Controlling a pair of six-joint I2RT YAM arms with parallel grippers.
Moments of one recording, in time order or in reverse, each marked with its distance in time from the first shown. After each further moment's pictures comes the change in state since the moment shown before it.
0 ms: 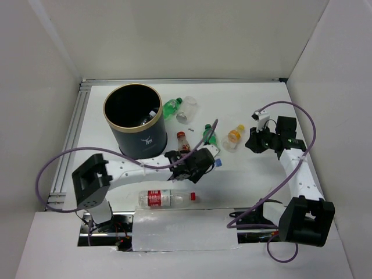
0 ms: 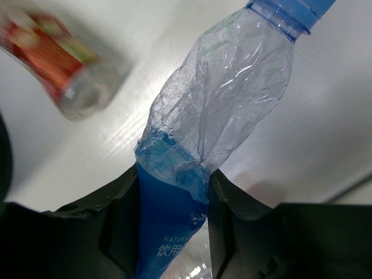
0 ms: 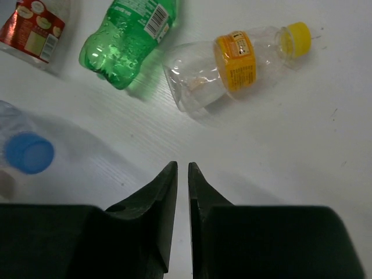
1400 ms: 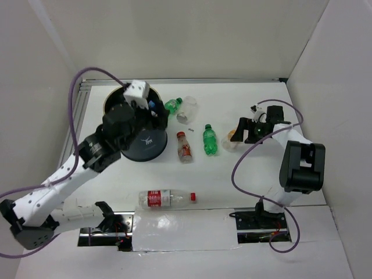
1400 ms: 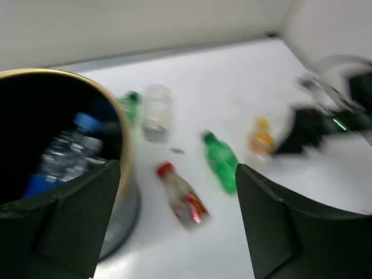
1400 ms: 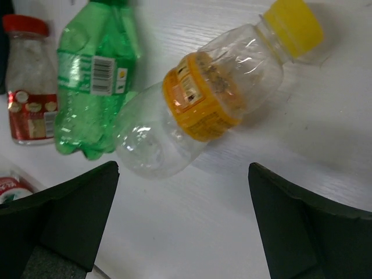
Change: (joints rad) left arm 0.412 -0.613 0.098 0.182 -0.103 0.064; right arm 0.021 0.488 0.152 0.142 -0.048 0.374
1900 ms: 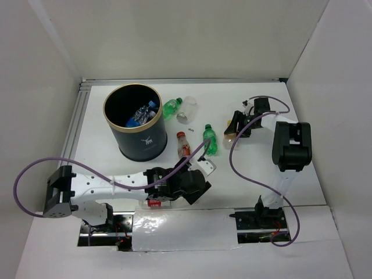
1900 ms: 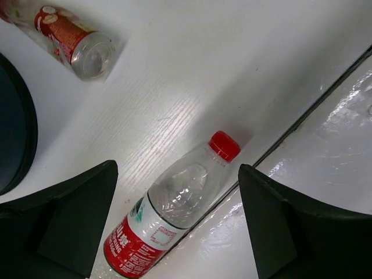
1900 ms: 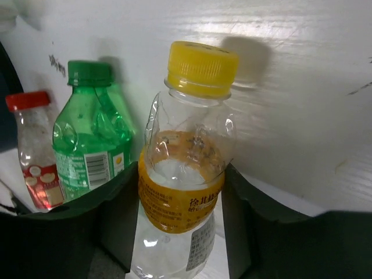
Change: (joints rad) left arm -0.632 0.311 -0.176 -0.267 -0.037 -0.093; right arm 0.100 0.315 0.236 0.049 0.081 0.236
